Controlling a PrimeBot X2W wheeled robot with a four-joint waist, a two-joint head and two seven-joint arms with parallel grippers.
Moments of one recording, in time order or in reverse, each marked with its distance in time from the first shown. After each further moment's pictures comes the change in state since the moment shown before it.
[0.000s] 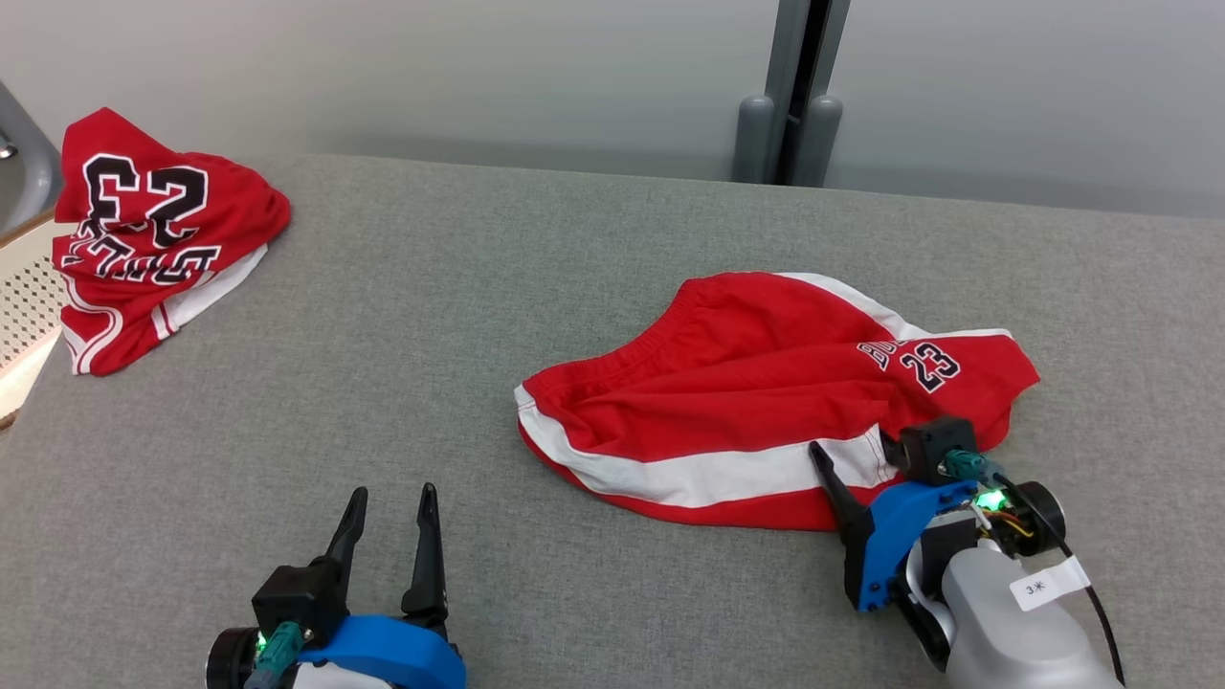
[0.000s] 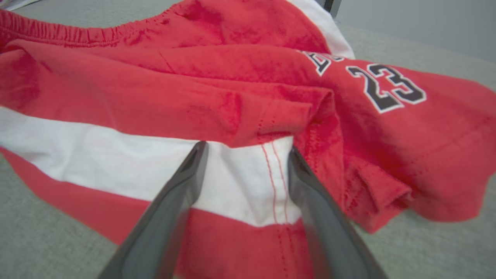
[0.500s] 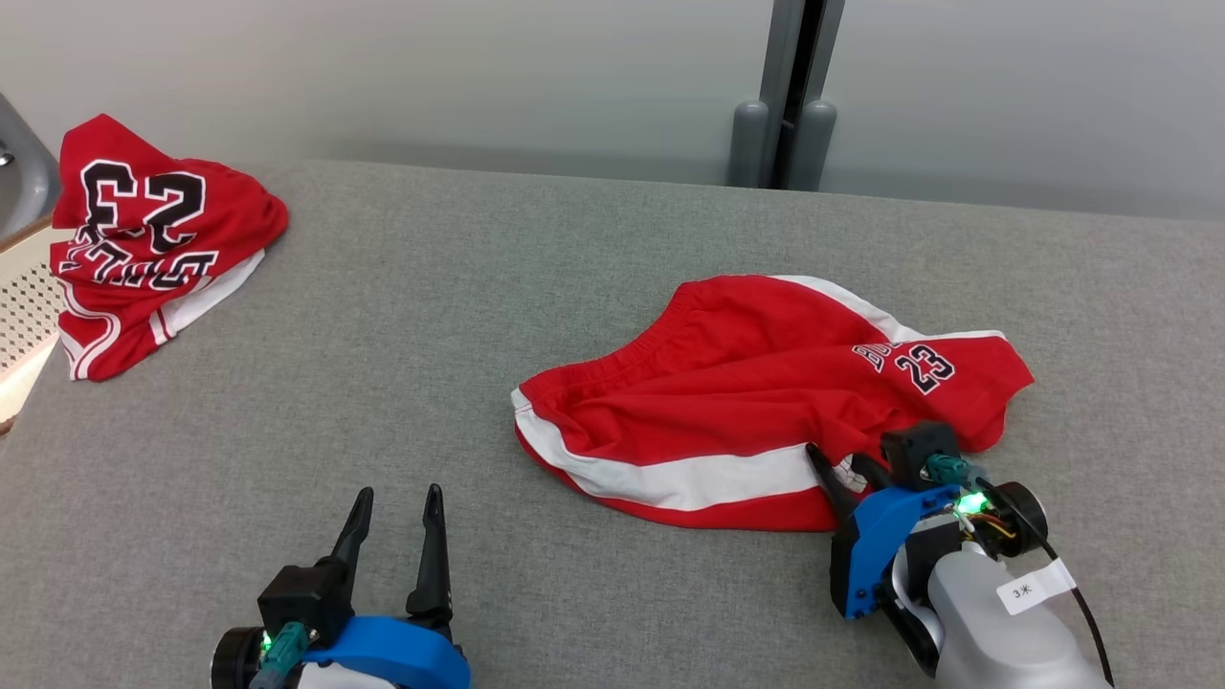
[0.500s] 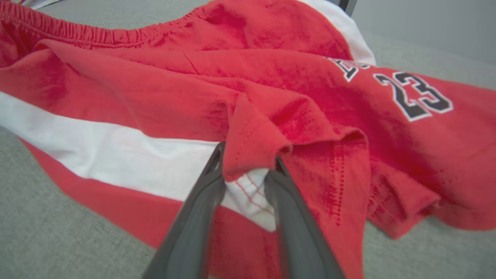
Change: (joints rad) left arm -0.001 0.000 -0.009 0.002 -0.001 0.000 0.000; right arm 0.000 0.005 0.088 -0.009 0.054 0.000 -0.005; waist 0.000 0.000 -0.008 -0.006
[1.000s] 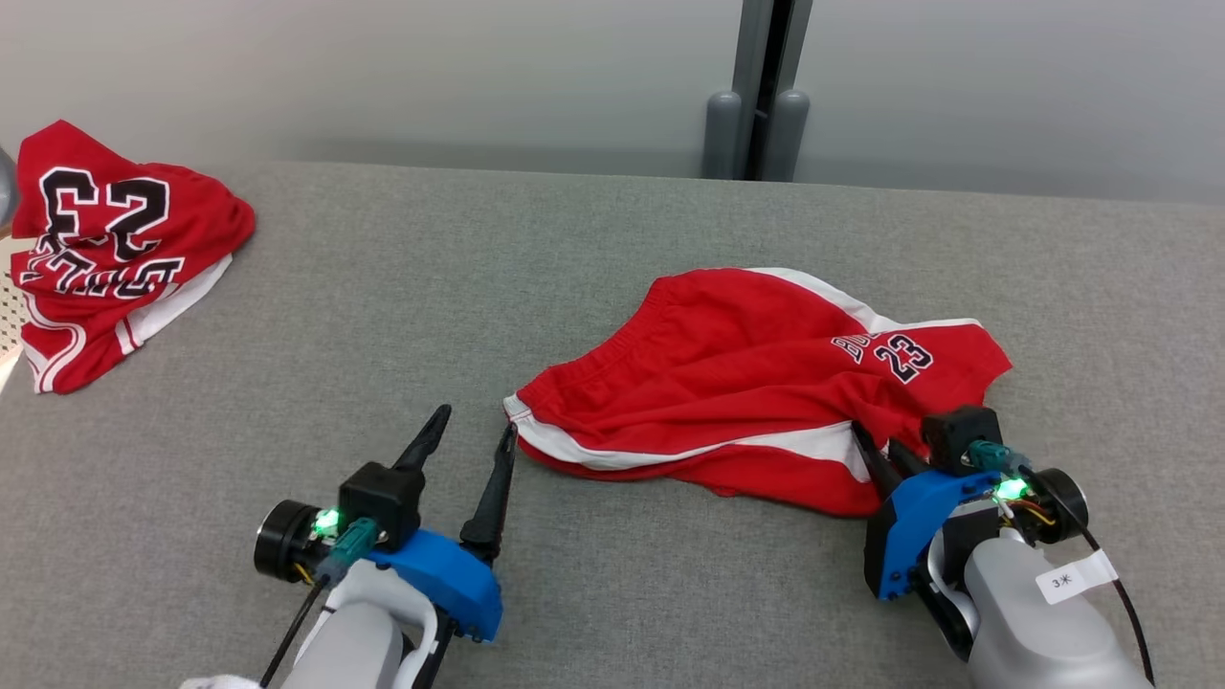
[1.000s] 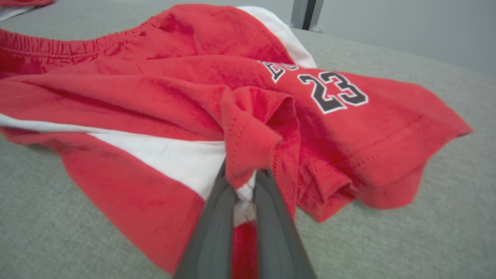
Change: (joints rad) left arm -0.195 0.067 -0.173 0.089 0.029 -0.075 0.044; right arm 0.016 -0.040 -0.058 -0.056 -0.016 0.000 0.014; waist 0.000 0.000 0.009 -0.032
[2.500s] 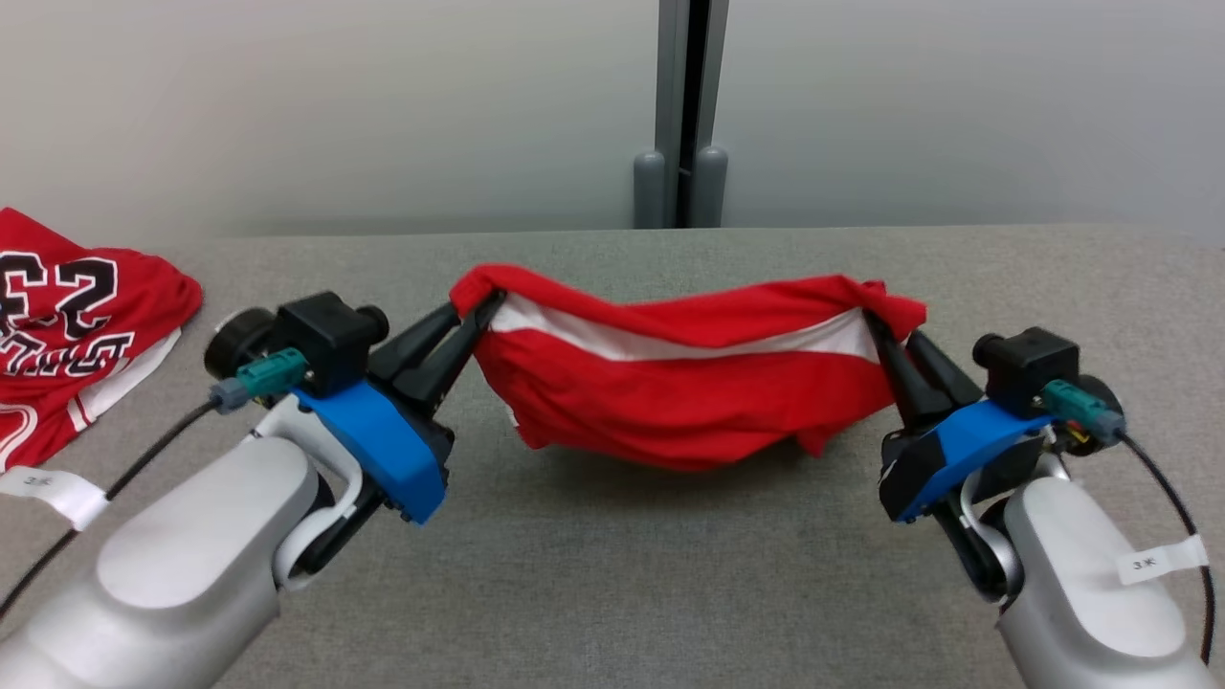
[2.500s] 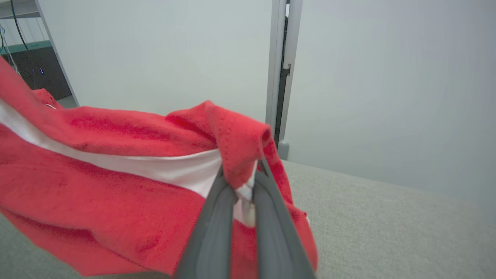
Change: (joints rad) left arm -0.486 0.430 -0.738 -0.133 -0.641 0.000 -0.004; right arm 0.076 -0.065 -0.003 -0.456 0.092 0.000 0.042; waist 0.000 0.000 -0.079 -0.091
